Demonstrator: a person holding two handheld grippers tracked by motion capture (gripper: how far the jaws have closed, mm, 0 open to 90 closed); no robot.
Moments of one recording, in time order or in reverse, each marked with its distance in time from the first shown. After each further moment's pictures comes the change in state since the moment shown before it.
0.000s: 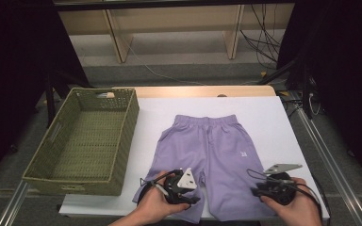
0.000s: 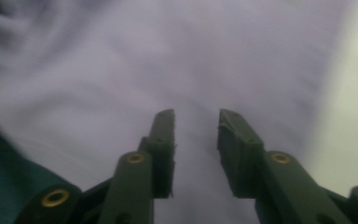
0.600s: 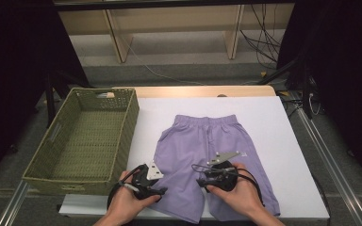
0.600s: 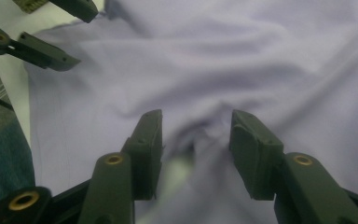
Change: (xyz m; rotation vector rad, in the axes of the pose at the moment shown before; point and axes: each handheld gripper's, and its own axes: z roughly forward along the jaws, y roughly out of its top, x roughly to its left) left arm 0.032 -0.059 -0.045 0.103 0.292 -0.200; right arm 0.075 0.075 0.082 -0.081 0.184 -0.208
